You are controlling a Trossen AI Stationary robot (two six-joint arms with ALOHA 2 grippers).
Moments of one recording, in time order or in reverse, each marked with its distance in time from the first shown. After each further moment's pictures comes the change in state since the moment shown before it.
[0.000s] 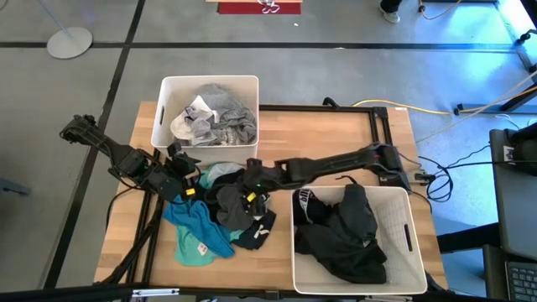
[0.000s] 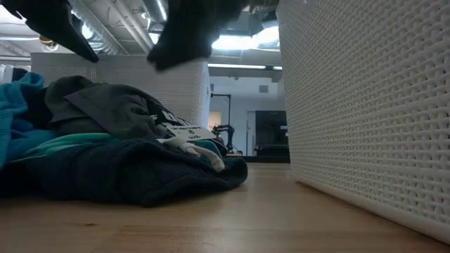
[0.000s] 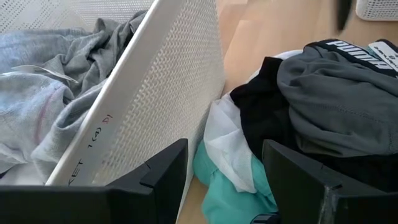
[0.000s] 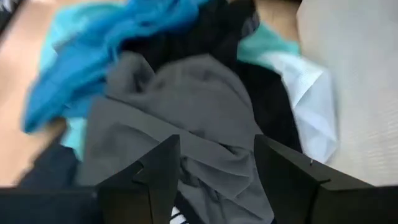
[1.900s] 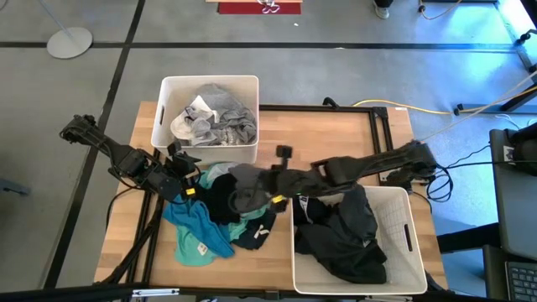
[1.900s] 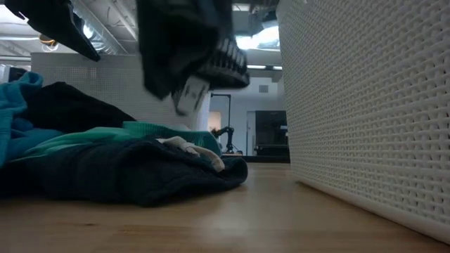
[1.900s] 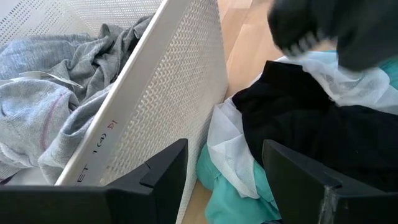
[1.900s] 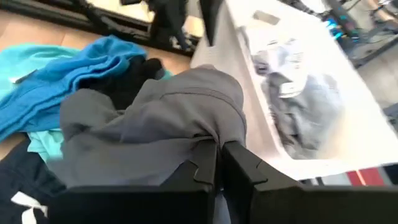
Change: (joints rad) left arm 0.001 0.000 0.000 0.009 -0.019 0.014; right arm 0.148 -0.296 0.000 -0.188 0.472 -0.046
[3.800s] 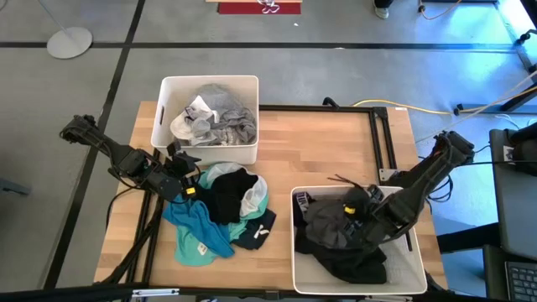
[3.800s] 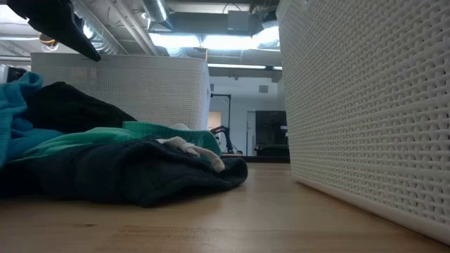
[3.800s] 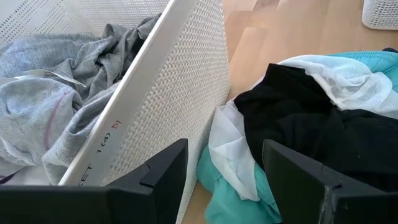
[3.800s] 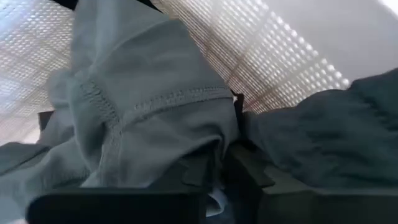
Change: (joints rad) left arm 0.000 0.000 0.000 0.001 -0.012 -0.018; right arm 0.492 -0.392 -0.583 -0.628 -0.087 1.579
